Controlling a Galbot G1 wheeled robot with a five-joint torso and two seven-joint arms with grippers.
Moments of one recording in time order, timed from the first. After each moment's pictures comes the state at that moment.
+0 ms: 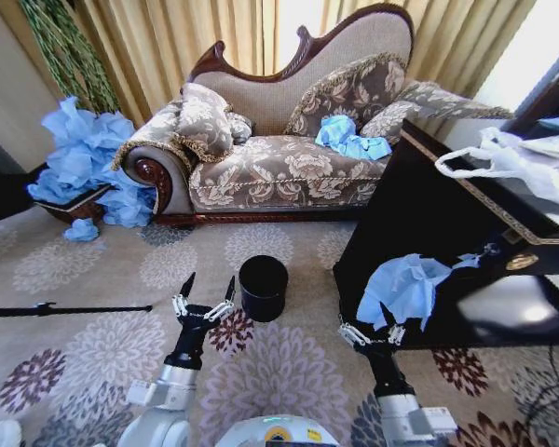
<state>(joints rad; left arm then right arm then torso) 1.81 -1.50 -0.53 -2.42 -0.15 -0.18 0.15 -1.92 1.54 0.49 2.38 0.07 0.16 -0.04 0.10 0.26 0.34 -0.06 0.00</state>
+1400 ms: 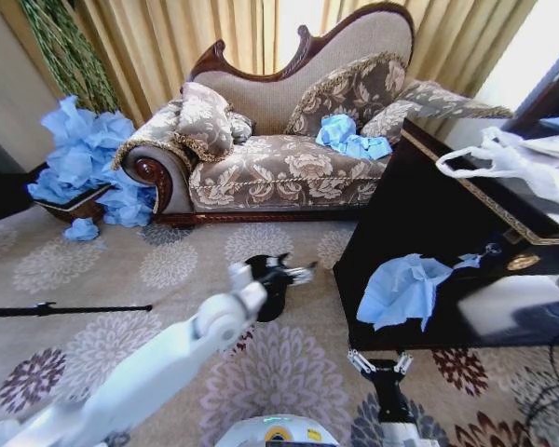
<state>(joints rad) 0.49 -1.04 0.41 -2.08 -1.29 0.34 -0.41 -1.93 1.58 0.58 2.12 -0.02 0.43 -0.02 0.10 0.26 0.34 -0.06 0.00</state>
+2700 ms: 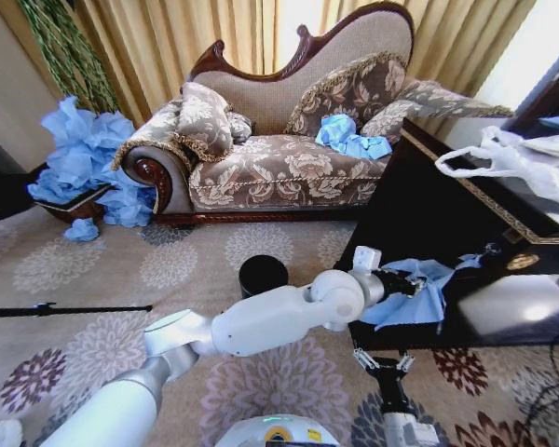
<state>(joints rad) 0.21 -1.49 0.66 -1.75 -1.37 0.45 -0.54 -1.85 1.53 0.60 2.03 0.05 0.39 0.02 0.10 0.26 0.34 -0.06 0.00</state>
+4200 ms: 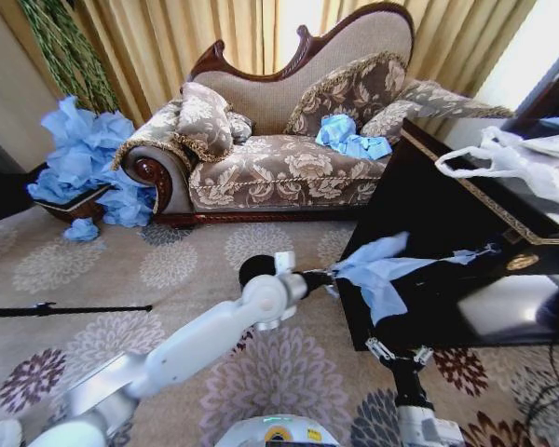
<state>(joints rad) 0.58 -1.04 0.29 -2.01 -1.52 0.43 -0.58 -1.88 1.47 0.62 2.17 0.12 0.33 0.08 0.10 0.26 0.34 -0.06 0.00</state>
